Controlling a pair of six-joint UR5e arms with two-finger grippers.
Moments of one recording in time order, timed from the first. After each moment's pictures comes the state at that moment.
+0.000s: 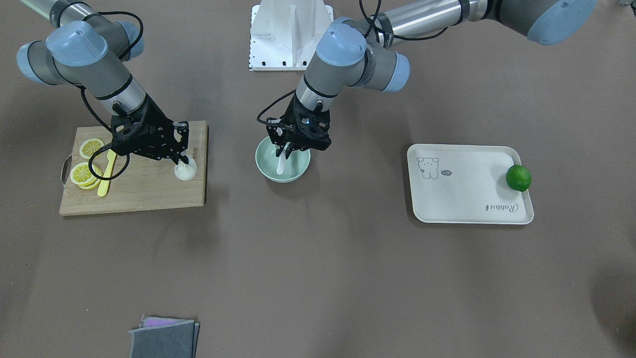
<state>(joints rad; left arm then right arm) -0.47 -2.34 -1.48 -2.10 -1.80 -1.31 0.67 -1.36 1.80 -0.95 1.93 0.96</state>
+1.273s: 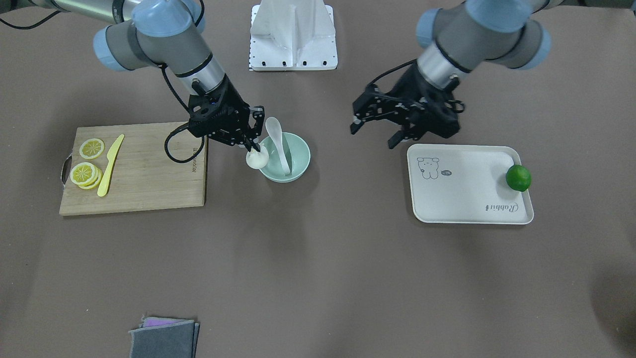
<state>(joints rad) -0.88 -1.99 -1.85 -2.09 -2.25 -1.15 0.54 -1.06 1.79 -1.15 1.78 1.16</state>
